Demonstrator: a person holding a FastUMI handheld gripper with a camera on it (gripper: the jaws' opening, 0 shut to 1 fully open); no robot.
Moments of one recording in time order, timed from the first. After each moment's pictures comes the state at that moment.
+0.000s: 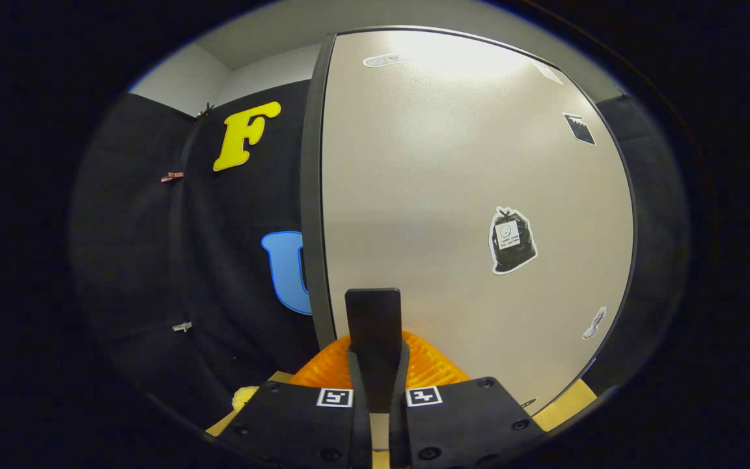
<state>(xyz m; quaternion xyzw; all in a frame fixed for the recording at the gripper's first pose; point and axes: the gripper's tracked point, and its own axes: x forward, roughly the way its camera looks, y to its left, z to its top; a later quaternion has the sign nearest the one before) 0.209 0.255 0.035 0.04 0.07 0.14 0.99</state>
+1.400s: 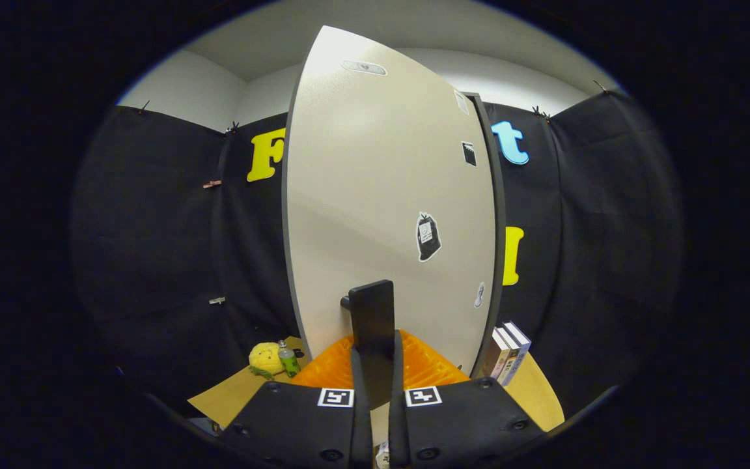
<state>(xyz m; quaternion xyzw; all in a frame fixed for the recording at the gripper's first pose) 0.040 0.094 0.064 0.03 0.08 0.18 0.98</state>
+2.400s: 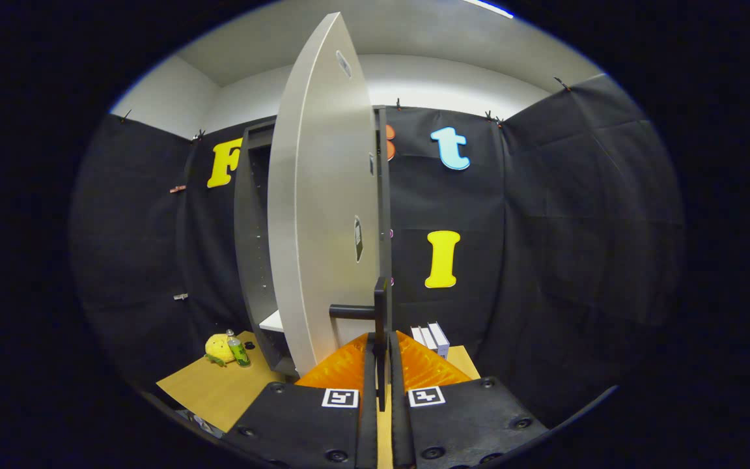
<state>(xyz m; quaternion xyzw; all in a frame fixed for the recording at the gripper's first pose) 0.063 -0.072 0.067 0.06 0.06 0.11 0.99</state>
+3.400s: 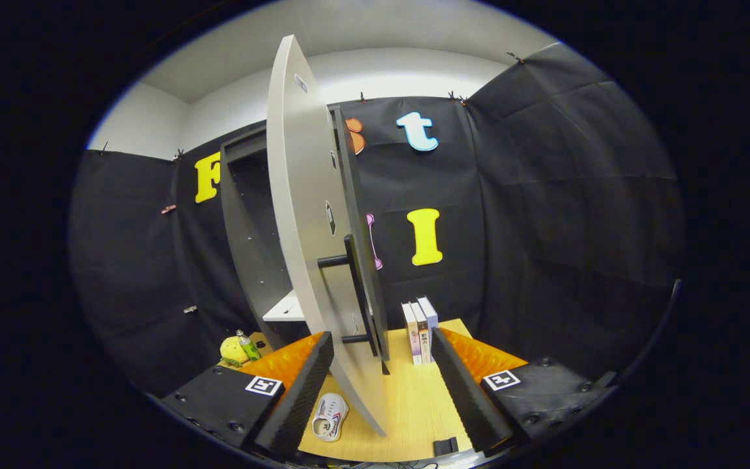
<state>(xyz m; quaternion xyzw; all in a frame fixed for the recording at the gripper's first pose) -0.022 -0.105 0.042 0.08 0.11 0.08 0.99</state>
